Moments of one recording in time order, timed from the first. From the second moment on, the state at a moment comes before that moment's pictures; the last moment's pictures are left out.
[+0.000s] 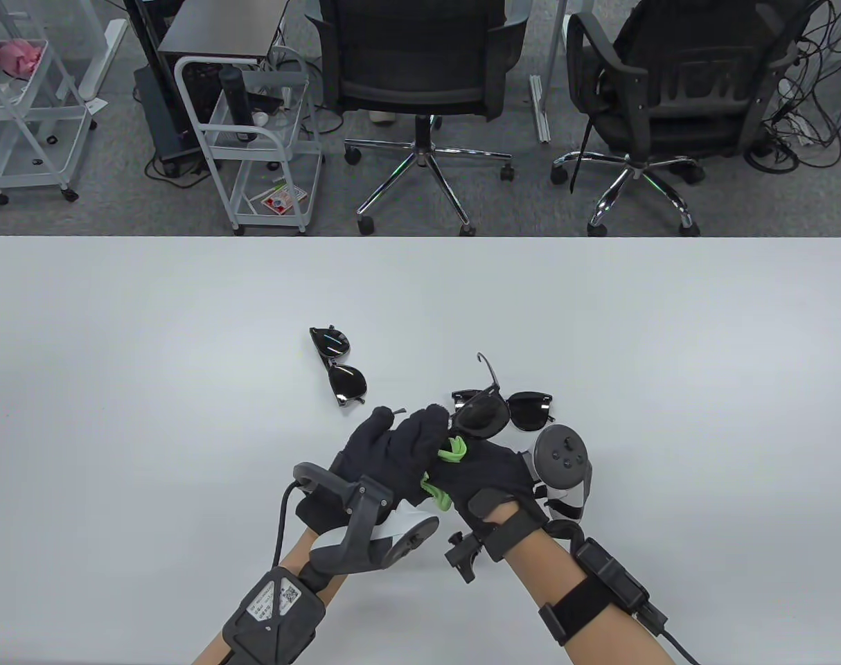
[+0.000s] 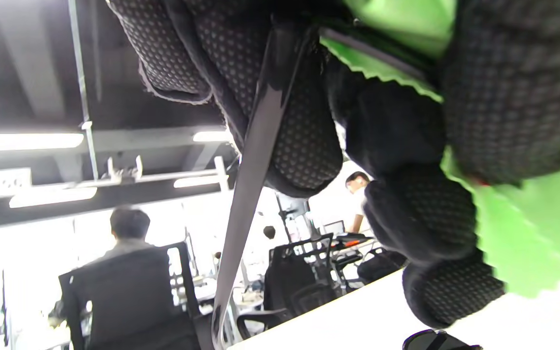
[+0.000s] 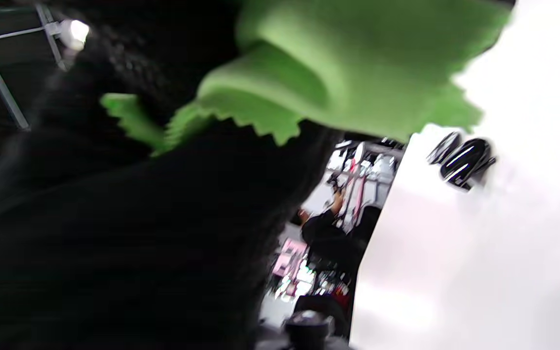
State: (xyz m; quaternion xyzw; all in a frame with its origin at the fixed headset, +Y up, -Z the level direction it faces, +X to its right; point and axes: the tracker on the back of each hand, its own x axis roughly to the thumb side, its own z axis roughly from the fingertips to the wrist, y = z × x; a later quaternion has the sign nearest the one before) left_hand -0.092 -0.634 -0.233 0.28 -0.25 -0.05 0.92; right_hand 0.081 -0.712 -0.282 0.19 0.03 0.72 0.67
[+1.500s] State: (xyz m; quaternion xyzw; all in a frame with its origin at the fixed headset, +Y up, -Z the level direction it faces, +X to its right) left_hand -0.151 -0.674 -0.288 0.04 -0.23 0.07 0.97; right_hand 0.146 -0.619 -0.263 0.22 -0.28 0.82 0.46
